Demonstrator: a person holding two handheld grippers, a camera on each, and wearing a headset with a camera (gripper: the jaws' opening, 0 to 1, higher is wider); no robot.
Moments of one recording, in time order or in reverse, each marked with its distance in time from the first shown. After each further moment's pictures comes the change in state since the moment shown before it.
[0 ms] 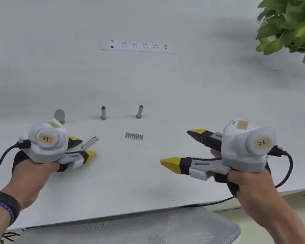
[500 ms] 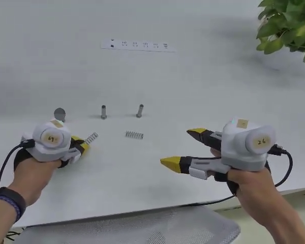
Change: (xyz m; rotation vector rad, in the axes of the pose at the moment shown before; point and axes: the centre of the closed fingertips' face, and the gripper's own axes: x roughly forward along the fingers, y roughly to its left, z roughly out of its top) left arm 0.005 0.014 0.001 0.049 0.020 0.076; right arm 0.000 0.000 0.000 -0.009 0.005 0.003
